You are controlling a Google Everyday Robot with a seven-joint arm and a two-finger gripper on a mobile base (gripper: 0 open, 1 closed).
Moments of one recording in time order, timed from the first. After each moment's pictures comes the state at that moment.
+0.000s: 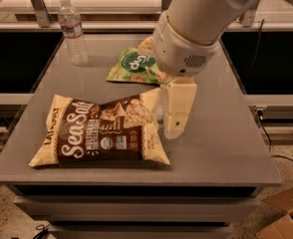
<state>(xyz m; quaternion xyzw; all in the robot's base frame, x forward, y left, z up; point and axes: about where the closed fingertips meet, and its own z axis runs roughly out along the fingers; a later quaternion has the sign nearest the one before) 0.446 -0.014 0.950 -0.79 0.58 0.05 0.18</state>
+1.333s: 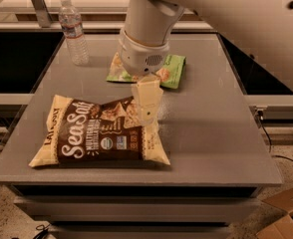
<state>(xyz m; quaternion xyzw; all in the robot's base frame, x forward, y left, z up) 0.494 0.034 0.900 -0.85 0.51 0.07 0.12</state>
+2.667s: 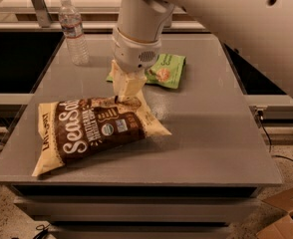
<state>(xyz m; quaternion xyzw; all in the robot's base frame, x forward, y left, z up) 0.505 0.049 0.898 -0.86 0.49 0.08 0.11</state>
